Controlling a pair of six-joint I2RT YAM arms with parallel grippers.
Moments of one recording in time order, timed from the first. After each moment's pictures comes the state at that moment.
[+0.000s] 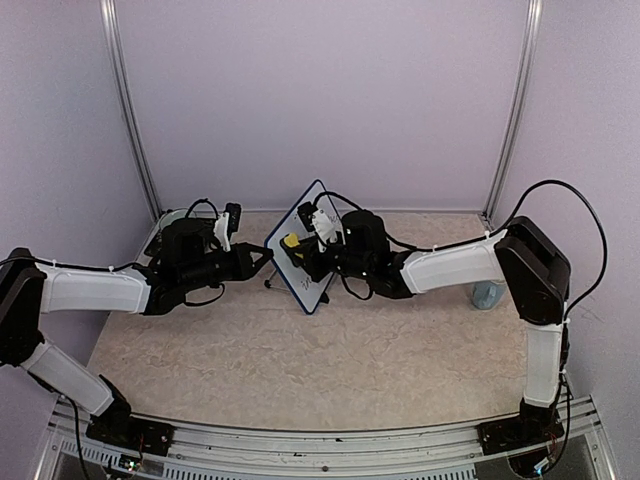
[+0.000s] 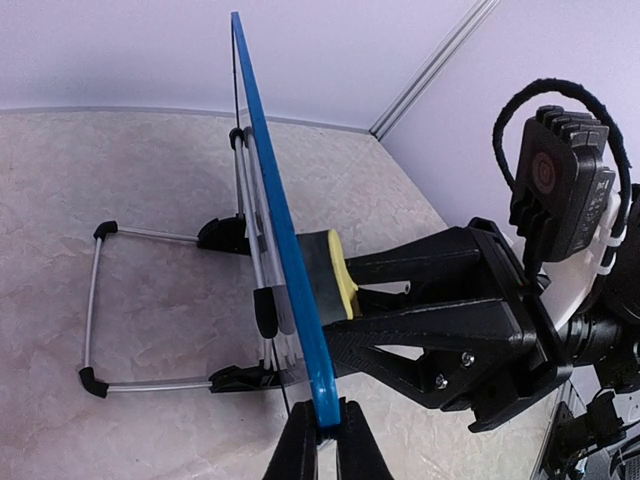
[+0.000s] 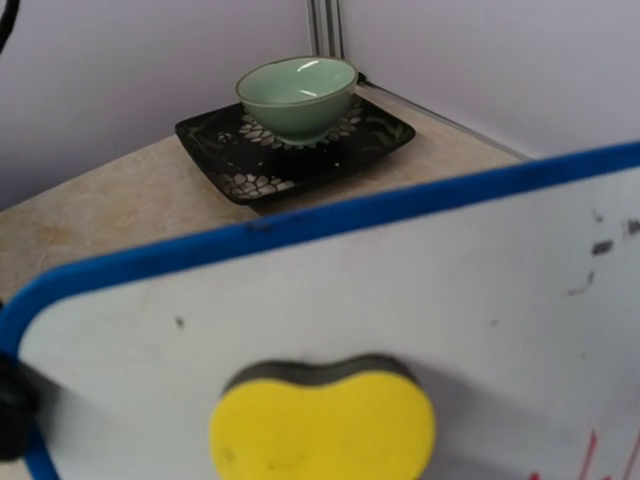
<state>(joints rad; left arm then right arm) -0.61 1.45 0.72 0.47 0.24 -0.53 0.87 2.03 1.32 0.49 -0.12 0.05</state>
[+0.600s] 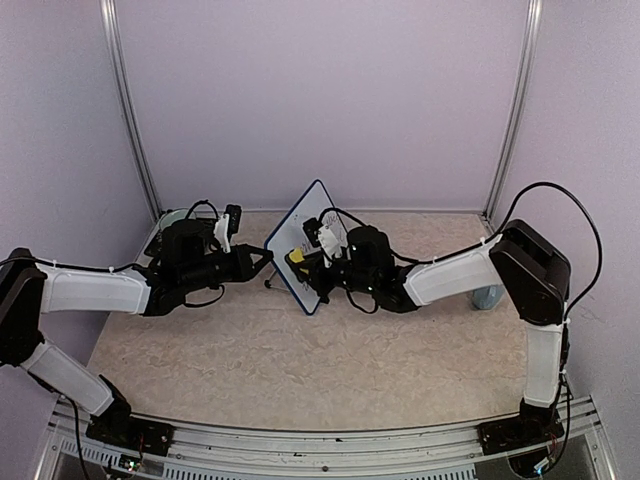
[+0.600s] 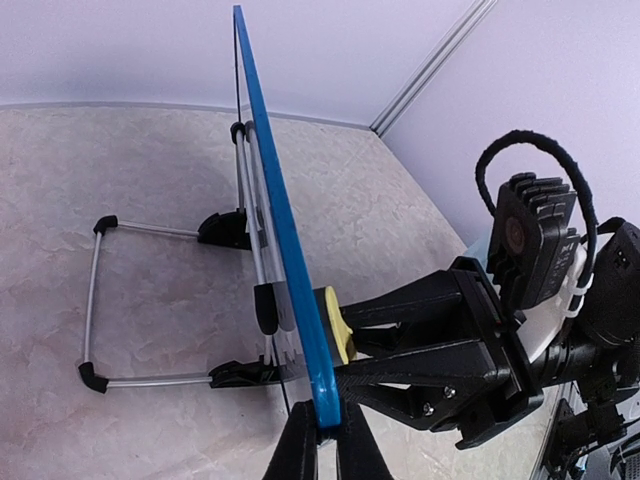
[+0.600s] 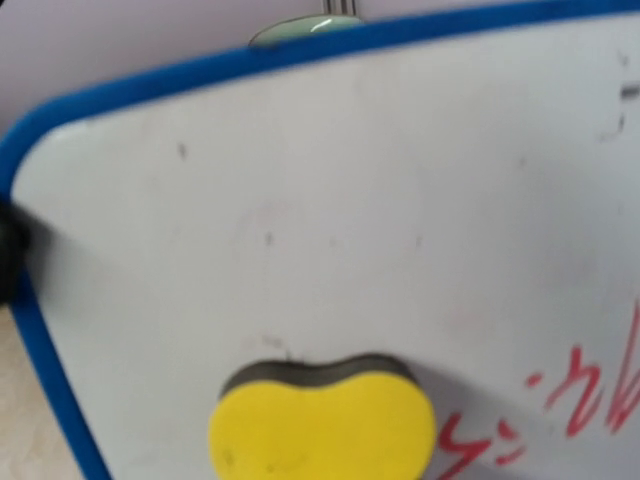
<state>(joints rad) -0.61 1.45 0.71 0.47 0.24 -0.53 0.87 2.03 1.21 0.58 -0.14 0.07</state>
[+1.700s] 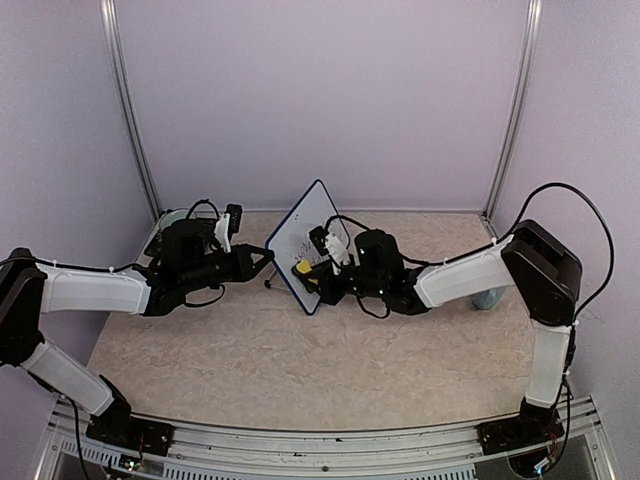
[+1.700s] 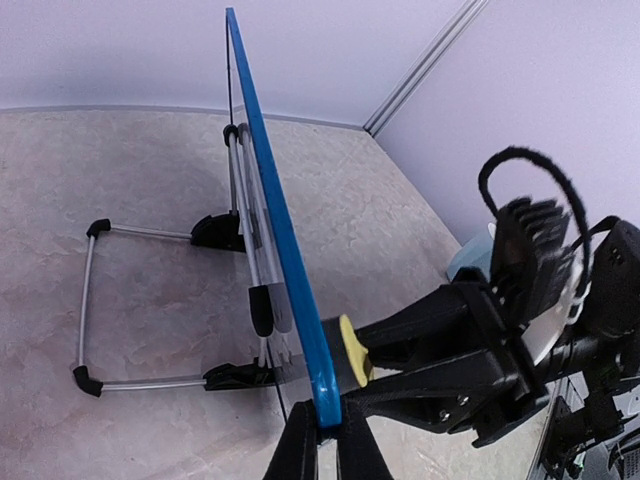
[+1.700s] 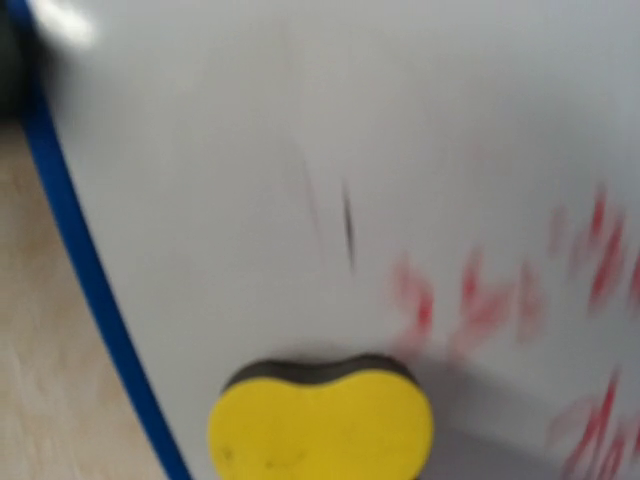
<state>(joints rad) -0.61 1.45 0.71 0.48 0.25 -0.52 0.86 1.97 1.11 0.53 -0.20 0.08</state>
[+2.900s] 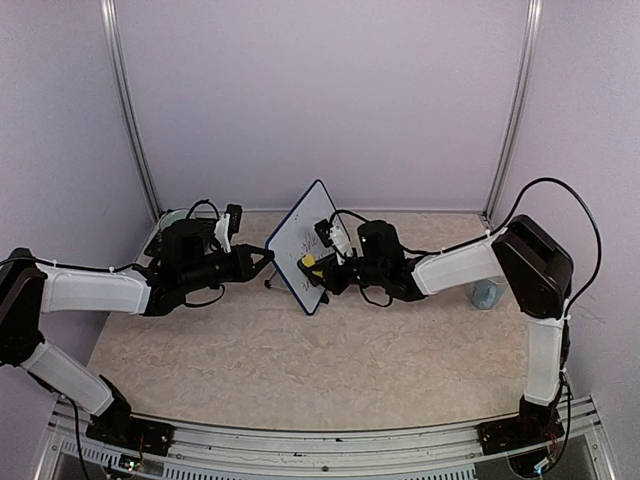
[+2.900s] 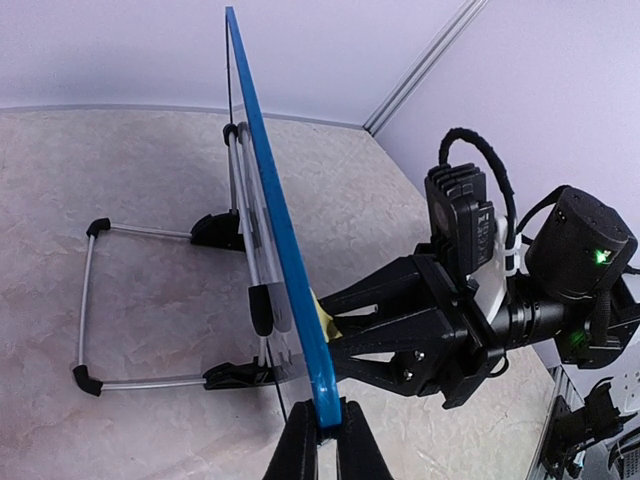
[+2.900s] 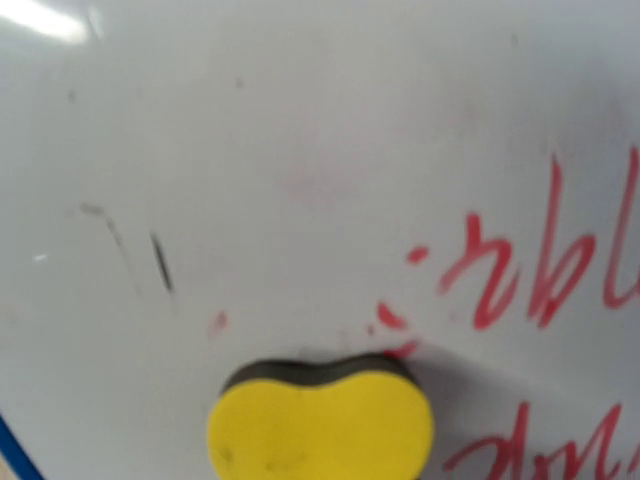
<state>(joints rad) -0.61 1.45 0.71 0.48 0.25 -0.52 0.78 2.03 1.22 0.45 -0.30 0.10</state>
